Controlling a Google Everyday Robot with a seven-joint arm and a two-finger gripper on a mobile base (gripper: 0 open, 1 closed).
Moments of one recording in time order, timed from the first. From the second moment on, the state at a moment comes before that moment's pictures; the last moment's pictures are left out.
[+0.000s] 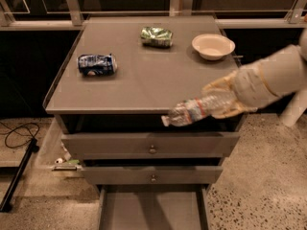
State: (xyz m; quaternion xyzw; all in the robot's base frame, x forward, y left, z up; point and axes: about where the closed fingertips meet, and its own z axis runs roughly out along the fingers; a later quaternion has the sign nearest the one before) arm 0.510 -0.178 0.859 -0.82 0.46 -0.05 0.32
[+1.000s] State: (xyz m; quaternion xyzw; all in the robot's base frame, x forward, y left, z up) arm 0.612 -0.144 0.920 -0.76 0.51 0.06 0.40
